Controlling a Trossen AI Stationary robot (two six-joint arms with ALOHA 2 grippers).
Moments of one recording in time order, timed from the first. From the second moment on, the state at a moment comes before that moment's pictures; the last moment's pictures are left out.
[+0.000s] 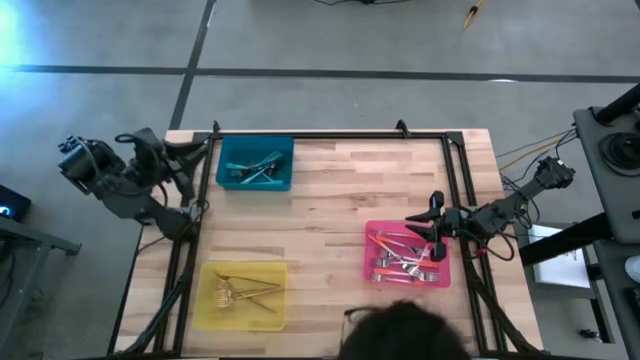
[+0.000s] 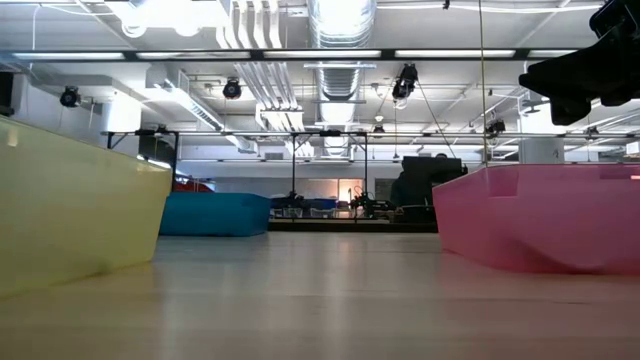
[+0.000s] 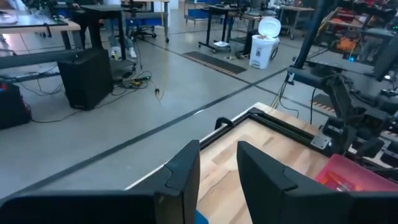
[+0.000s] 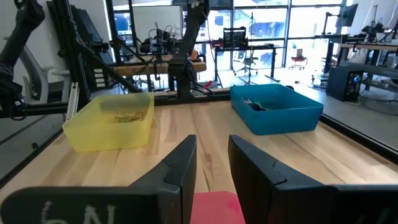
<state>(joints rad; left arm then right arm) -0.65 0.91 1.52 -1.42 -1.27 -0.92 0.56 0.29 0.01 0.29 0.65 0.03</state>
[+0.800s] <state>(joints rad) -0.65 0.33 0.74 -1.21 -1.37 -1.29 0.56 0.29 0.01 0.29 0.65 0.03</state>
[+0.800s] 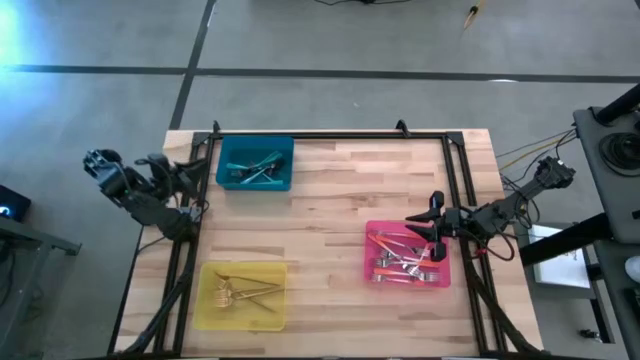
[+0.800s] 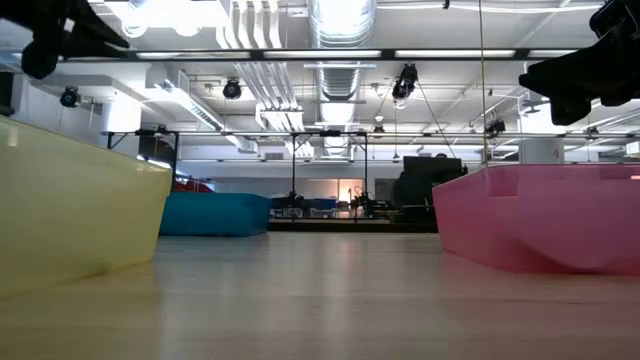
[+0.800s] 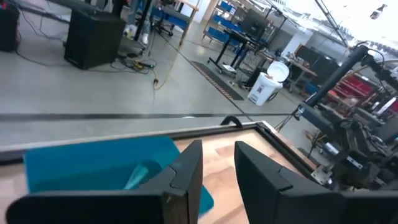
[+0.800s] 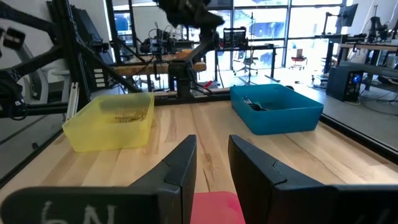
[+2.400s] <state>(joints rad) -0.65 0.23 0.01 0.19 -0.55 -0.75 0.75 0.31 0.01 0.22 0.39 0.09</state>
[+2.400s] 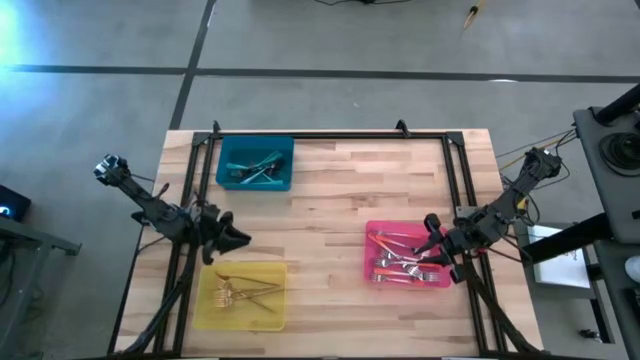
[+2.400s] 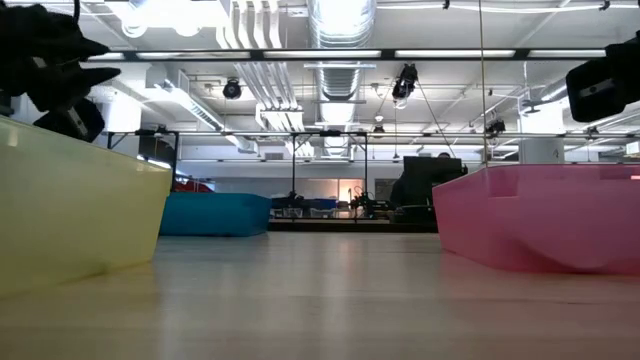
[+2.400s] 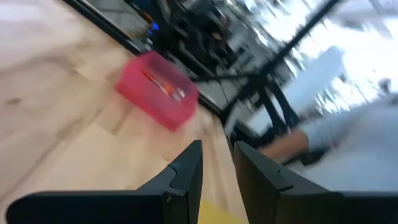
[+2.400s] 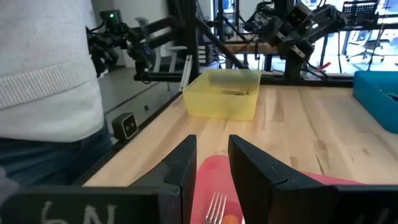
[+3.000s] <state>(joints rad) -0.65 0.31 0.01 0.07 -0.61 -0.59 0.75 0.31 0.01 0.21 0.39 0.10</state>
